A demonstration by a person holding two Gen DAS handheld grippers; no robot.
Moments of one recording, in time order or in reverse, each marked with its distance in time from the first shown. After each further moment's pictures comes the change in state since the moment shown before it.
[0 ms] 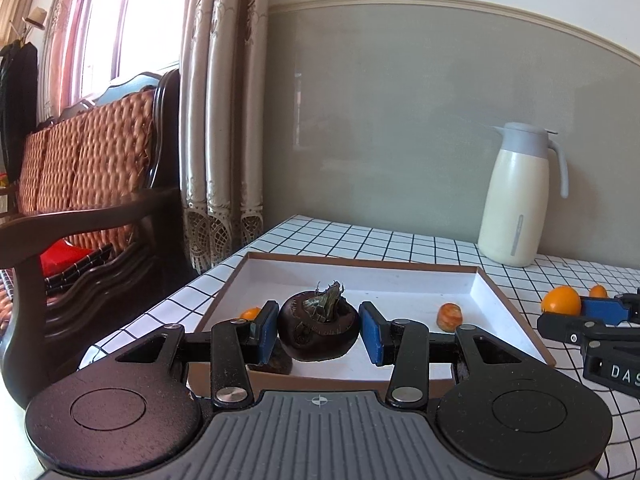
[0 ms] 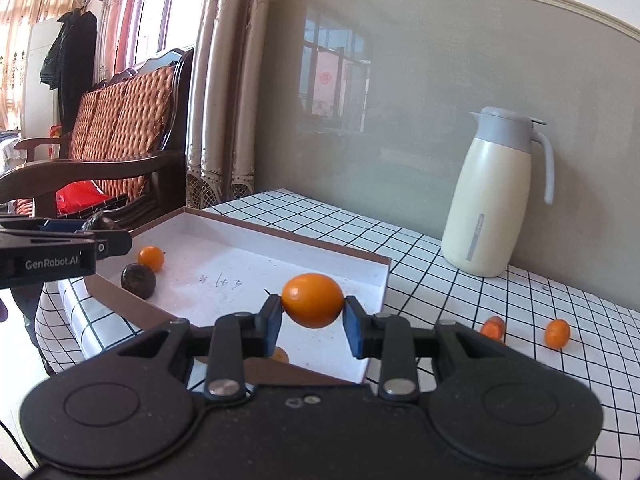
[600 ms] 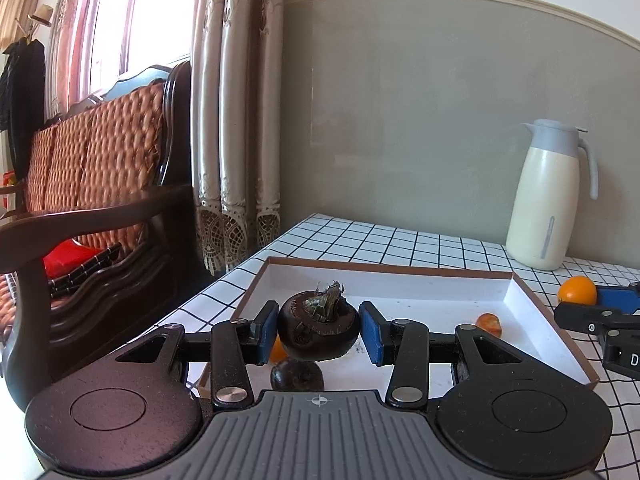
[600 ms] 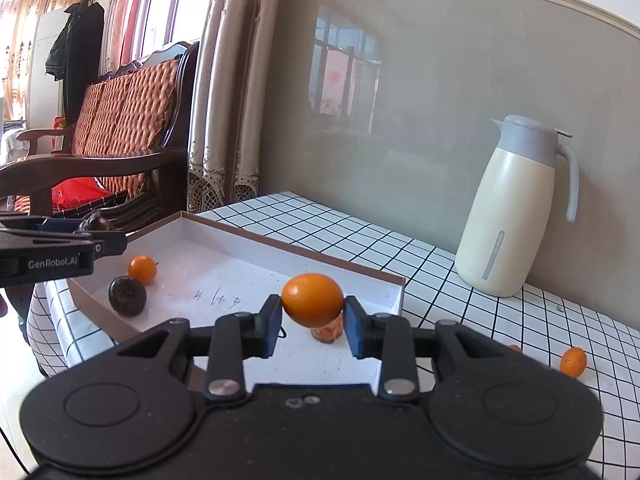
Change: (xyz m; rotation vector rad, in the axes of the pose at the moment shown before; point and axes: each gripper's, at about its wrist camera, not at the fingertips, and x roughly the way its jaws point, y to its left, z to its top) left arm 0.037 0.020 0.009 0.001 0.013 0.037; right arm 0.031 0.000 0.017 -0.028 0.001 0.013
